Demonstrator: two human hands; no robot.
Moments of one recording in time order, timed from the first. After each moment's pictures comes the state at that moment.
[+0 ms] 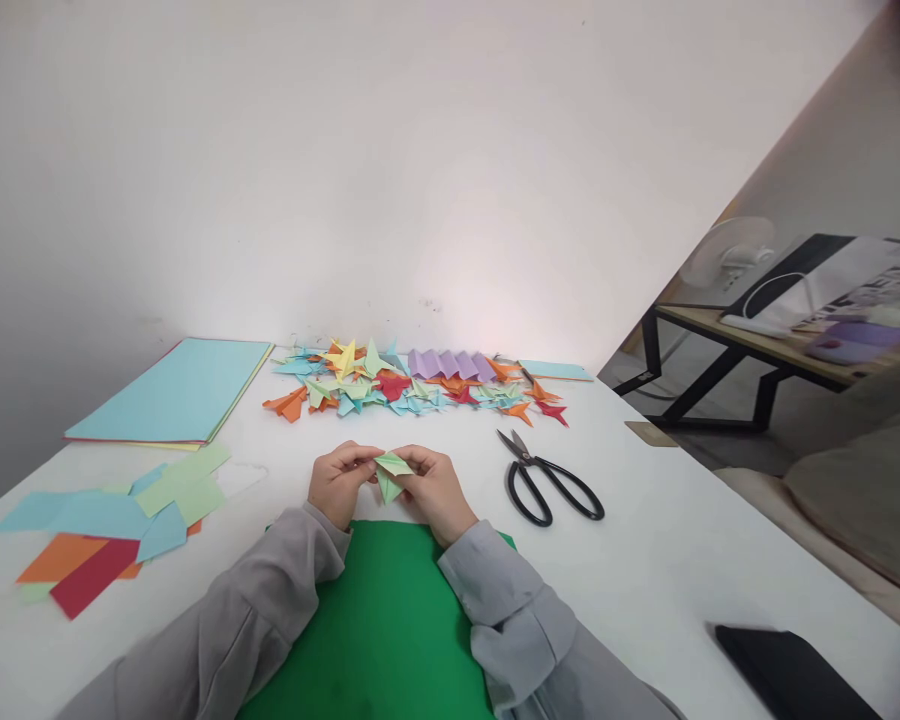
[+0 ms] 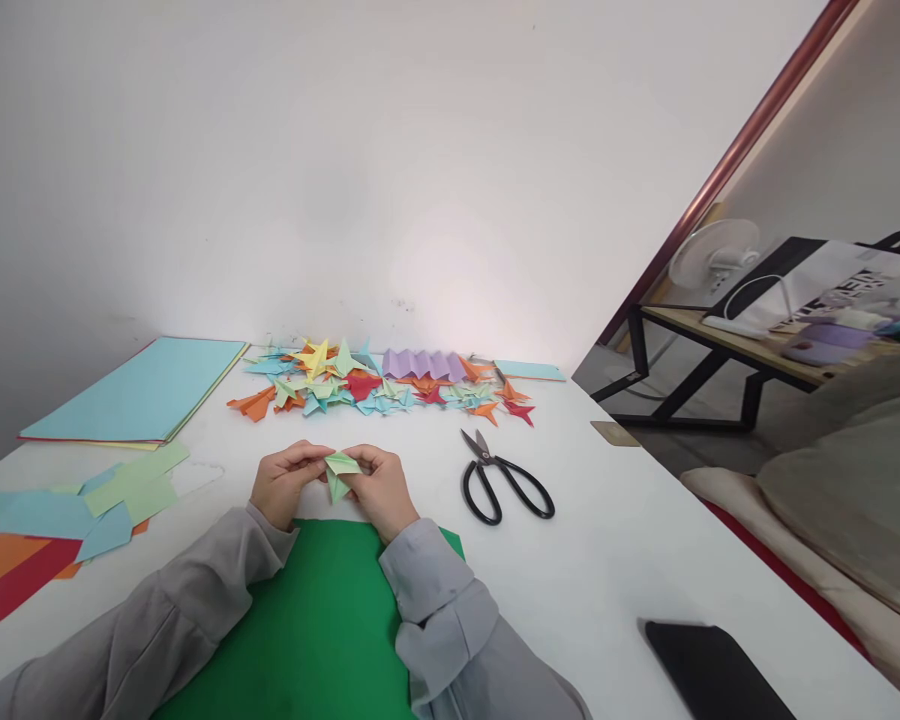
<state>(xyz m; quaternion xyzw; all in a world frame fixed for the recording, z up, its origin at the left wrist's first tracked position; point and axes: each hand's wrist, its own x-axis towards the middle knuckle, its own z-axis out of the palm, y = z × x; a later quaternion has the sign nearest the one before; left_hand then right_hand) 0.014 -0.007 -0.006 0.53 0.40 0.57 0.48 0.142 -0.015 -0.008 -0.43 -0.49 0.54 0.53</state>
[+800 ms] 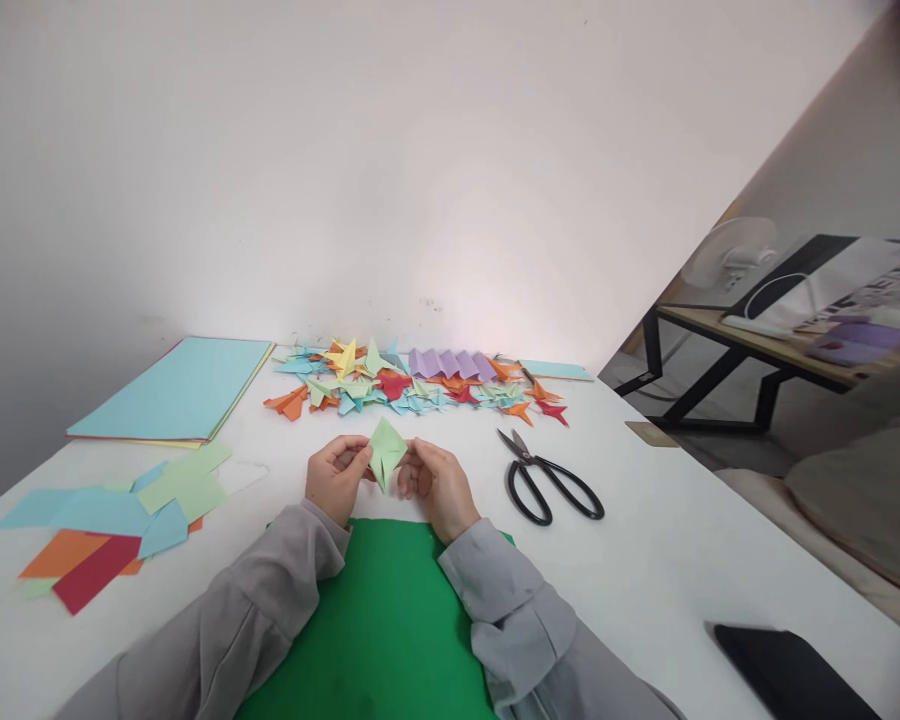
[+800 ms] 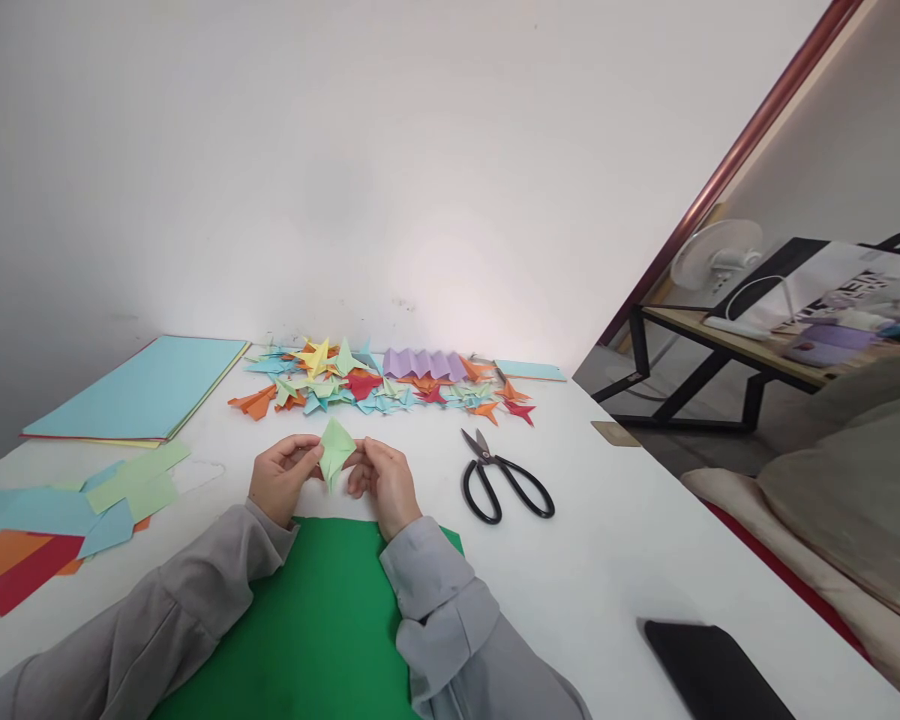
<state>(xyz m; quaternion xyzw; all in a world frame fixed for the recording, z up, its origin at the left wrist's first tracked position) 0.019 -0.009 -0.003 0.45 0.44 0.62 0.47 0.146 -0.011 -0.010 -0.34 -0.41 0.62 0.58</state>
